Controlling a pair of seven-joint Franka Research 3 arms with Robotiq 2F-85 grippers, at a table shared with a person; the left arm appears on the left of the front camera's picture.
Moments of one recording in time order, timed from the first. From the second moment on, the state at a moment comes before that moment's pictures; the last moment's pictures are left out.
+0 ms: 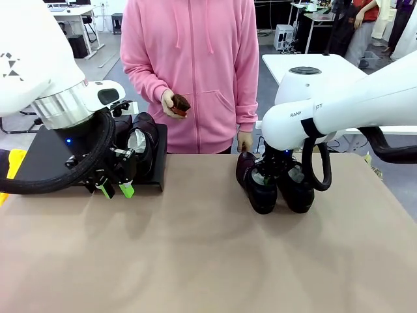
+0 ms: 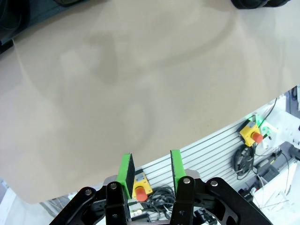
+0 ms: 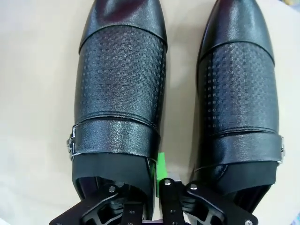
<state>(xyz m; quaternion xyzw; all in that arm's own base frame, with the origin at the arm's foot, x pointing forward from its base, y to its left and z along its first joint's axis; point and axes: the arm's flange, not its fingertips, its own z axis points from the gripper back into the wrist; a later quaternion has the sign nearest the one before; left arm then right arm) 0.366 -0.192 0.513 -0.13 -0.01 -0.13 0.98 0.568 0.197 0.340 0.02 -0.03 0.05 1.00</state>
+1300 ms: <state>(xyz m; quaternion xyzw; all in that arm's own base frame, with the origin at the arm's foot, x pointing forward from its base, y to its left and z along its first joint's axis) 0.366 -0.192 0.513 -0.13 -0.01 -0.13 0.98 0.370 0.296 0.374 0.14 -0.01 0.03 0.99</state>
